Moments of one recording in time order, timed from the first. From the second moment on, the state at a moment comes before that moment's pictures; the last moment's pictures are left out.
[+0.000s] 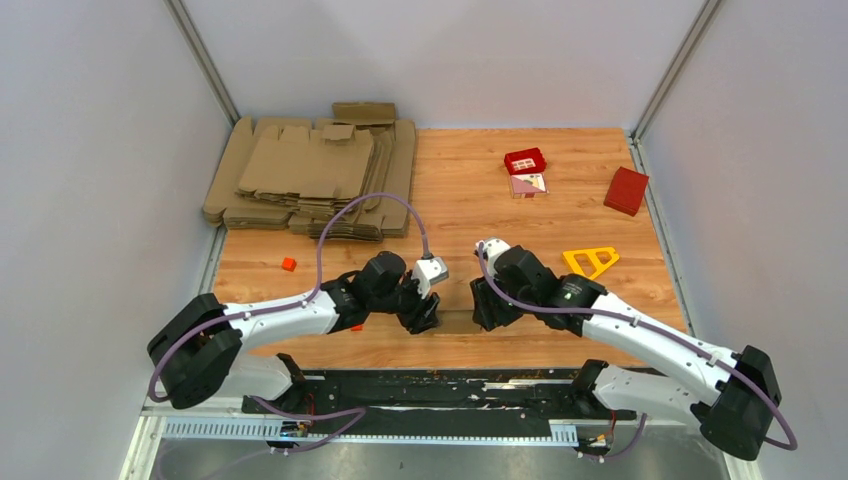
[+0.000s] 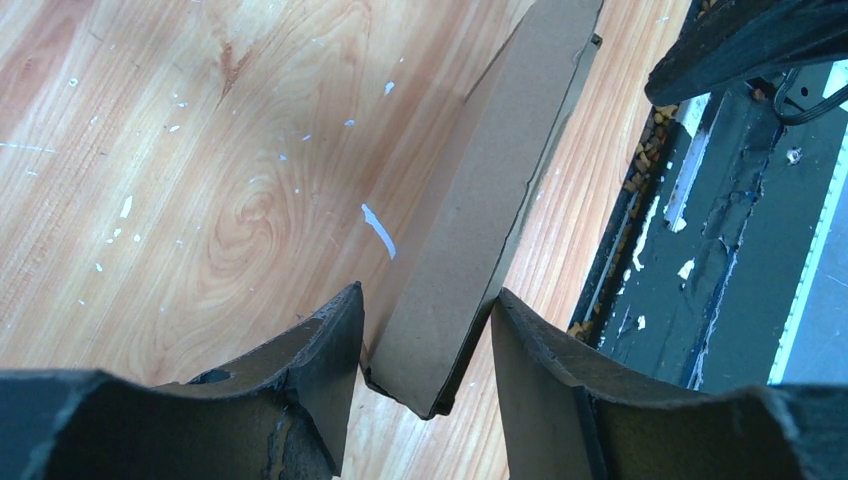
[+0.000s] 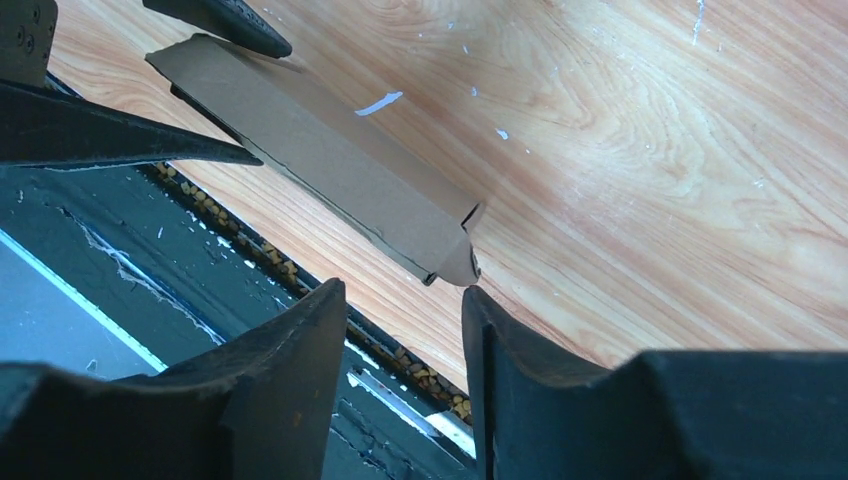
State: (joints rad) left arm -0.91 1.30 0.58 0.07 0.35 -0.07; right arm 0.88 1.02 0.76 -0.62 -0.04 0.35
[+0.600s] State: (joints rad) left arm -0.91 1.33 0.60 0.06 0.34 -0.06; right arm 0.88 1.05 0.68 -0.55 0.09 0.32
